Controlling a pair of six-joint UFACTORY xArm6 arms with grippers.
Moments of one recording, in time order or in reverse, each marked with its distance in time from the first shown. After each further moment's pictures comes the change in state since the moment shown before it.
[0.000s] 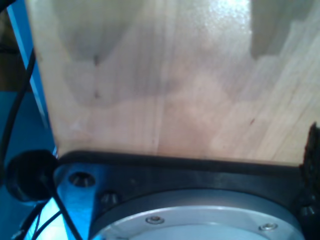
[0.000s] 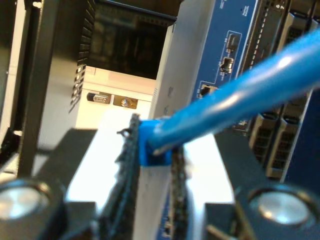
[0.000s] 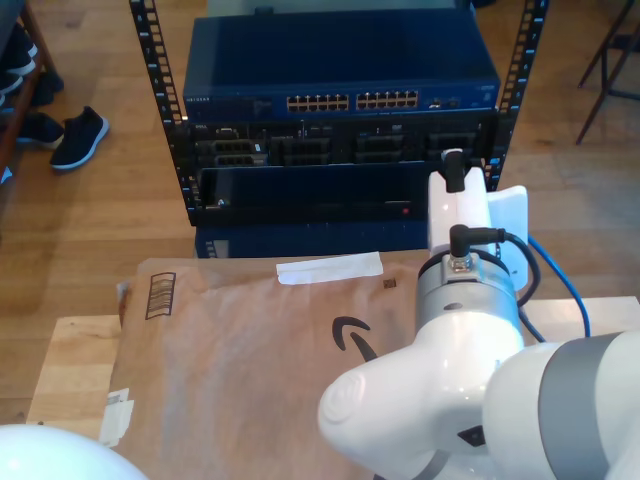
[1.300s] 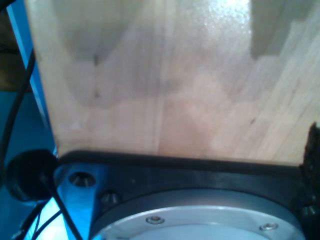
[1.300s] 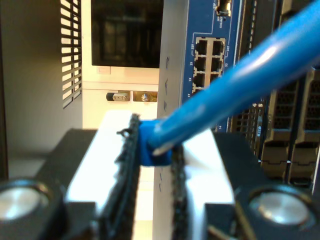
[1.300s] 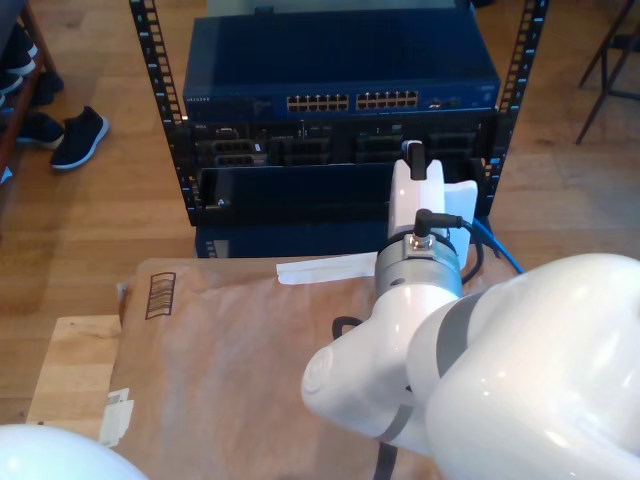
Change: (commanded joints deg) left arm 0.0 0.0 0.0 0.0 0.0 0.0; right arm -6.1 15.8 -11.3 -10.5 -1.1 19.1
